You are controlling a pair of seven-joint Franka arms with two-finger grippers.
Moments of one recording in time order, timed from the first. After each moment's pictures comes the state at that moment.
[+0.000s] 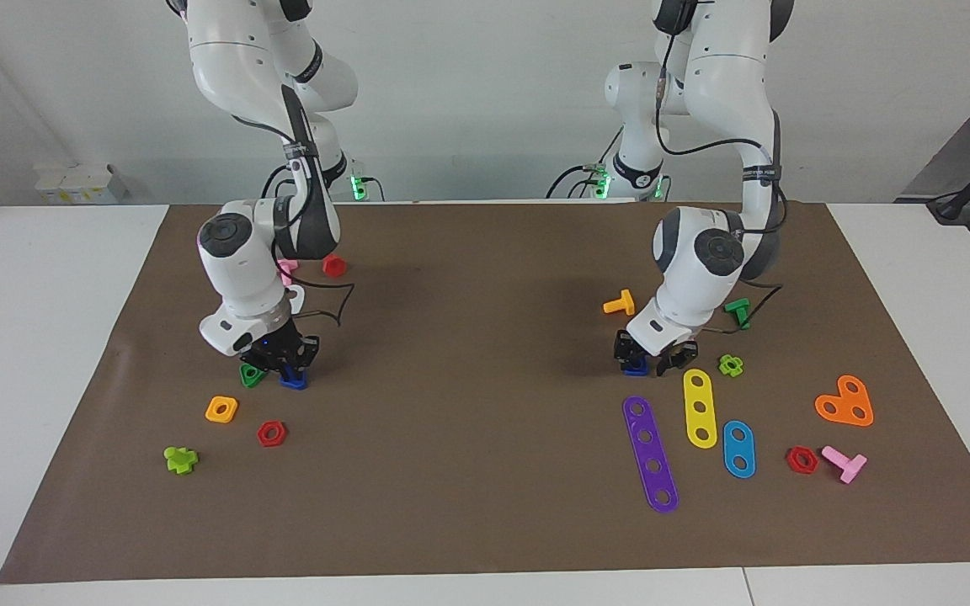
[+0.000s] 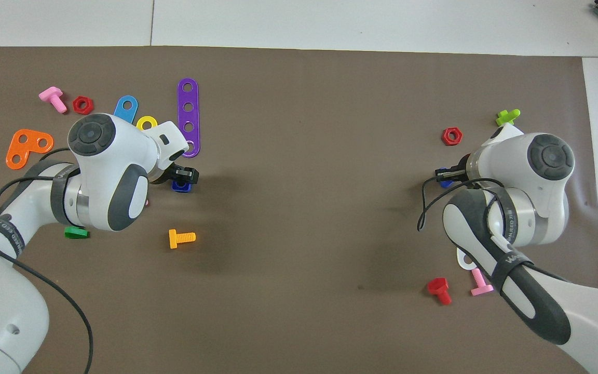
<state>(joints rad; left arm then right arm) -0.15 0.34 -0.12 -1.98 -0.03 2.33 0.01 0.10 0.26 -0.05 -2.08 -0.01 2.46 -0.02</state>
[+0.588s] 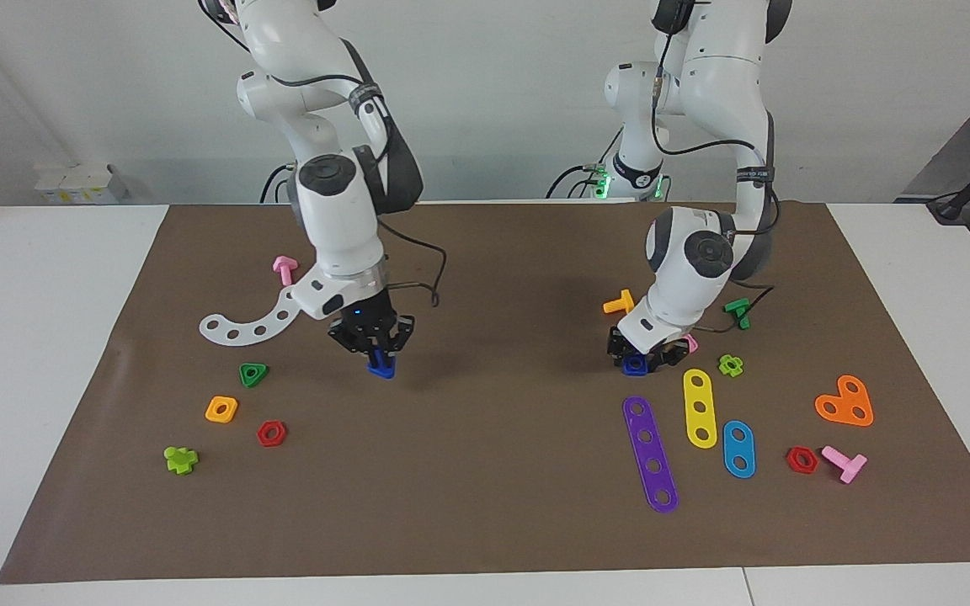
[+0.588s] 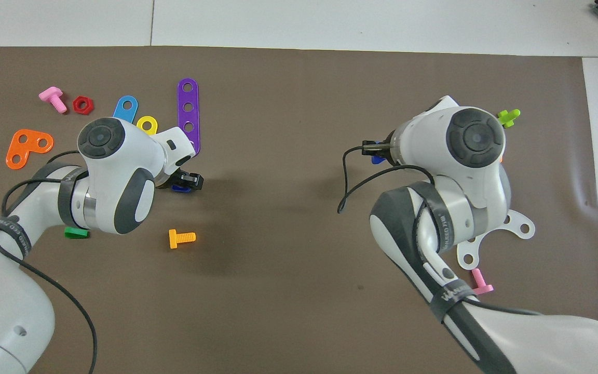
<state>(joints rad) -0.17 0.34 -0.12 -1.99 -0.03 2.31 0.01 0.41 0.28 -0.04 -1.81 -0.01 2.32 0.45</state>
